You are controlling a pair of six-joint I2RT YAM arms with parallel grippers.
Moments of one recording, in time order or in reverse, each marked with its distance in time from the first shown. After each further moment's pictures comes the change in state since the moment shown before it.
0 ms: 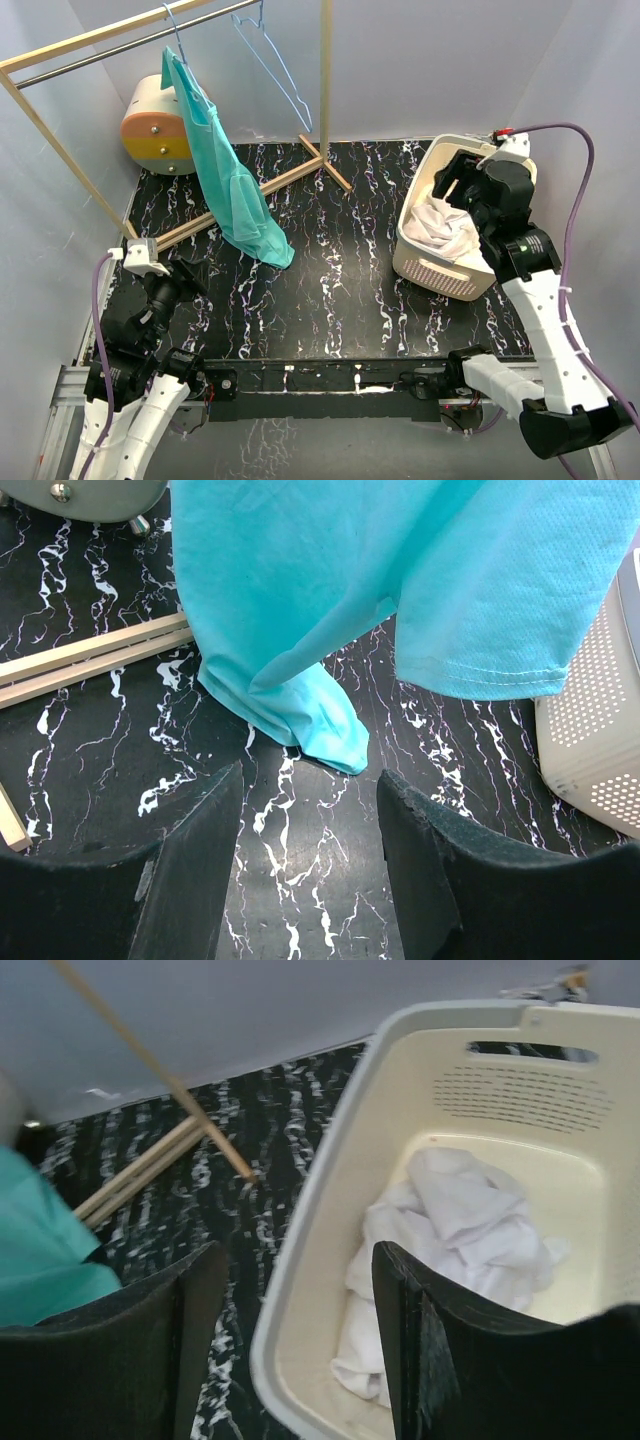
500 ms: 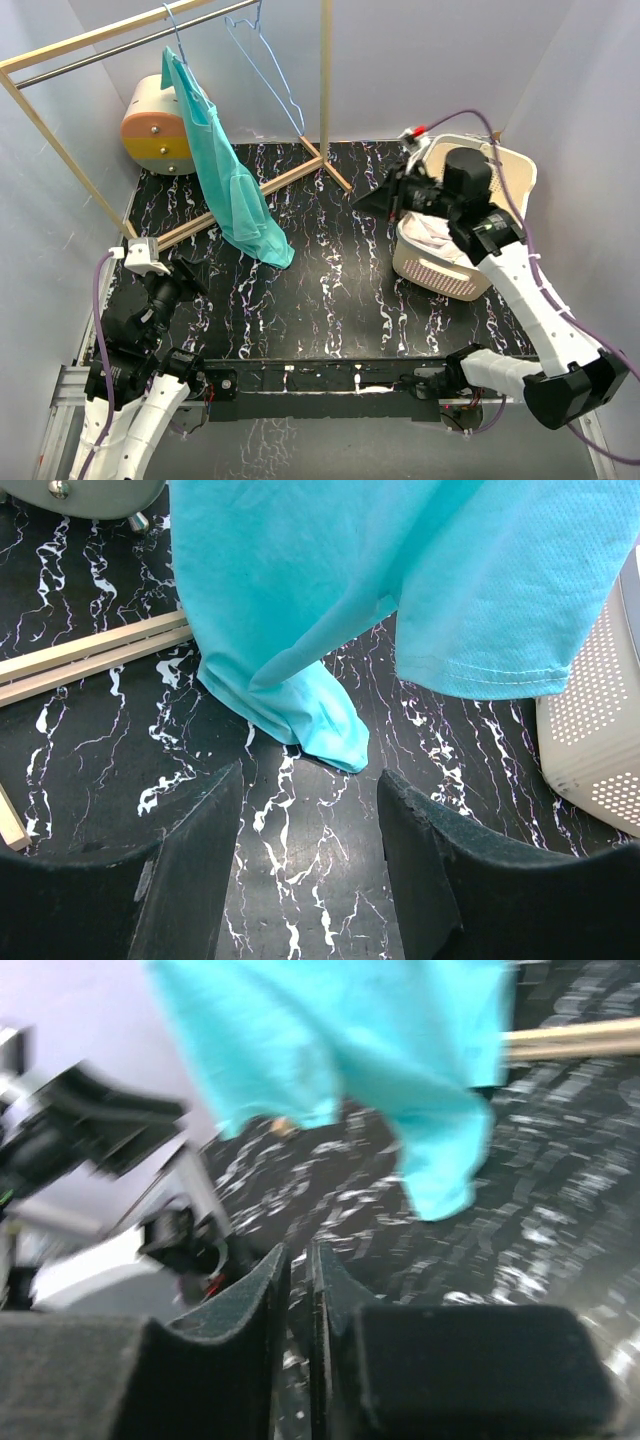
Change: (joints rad) left arm 0.000 0.007 0.000 0.000 0.003 0.000; right arm 0.112 0.134 0.028 0.159 -0.977 0.048
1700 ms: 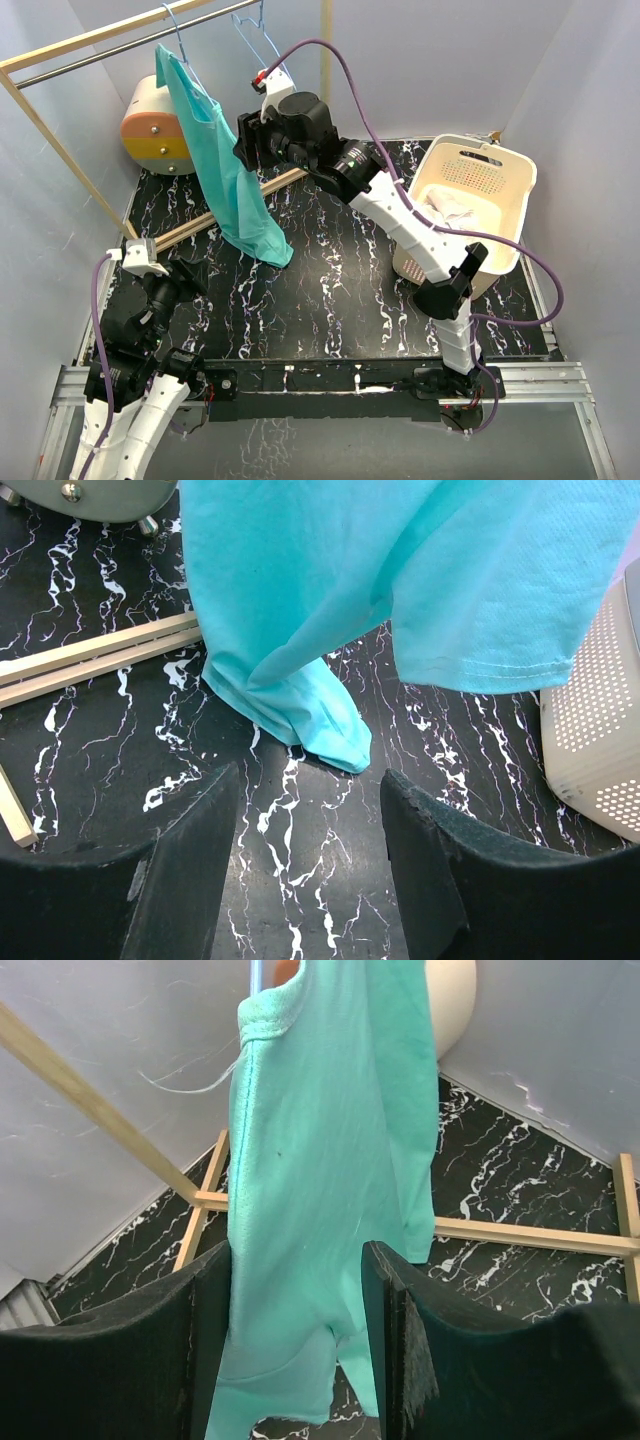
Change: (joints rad) left arm 0.000 -0.010 0.000 -0.005 -0.020 -0.002; right arm 0.563 0.892 1.208 -0.266 0.745 -0.177
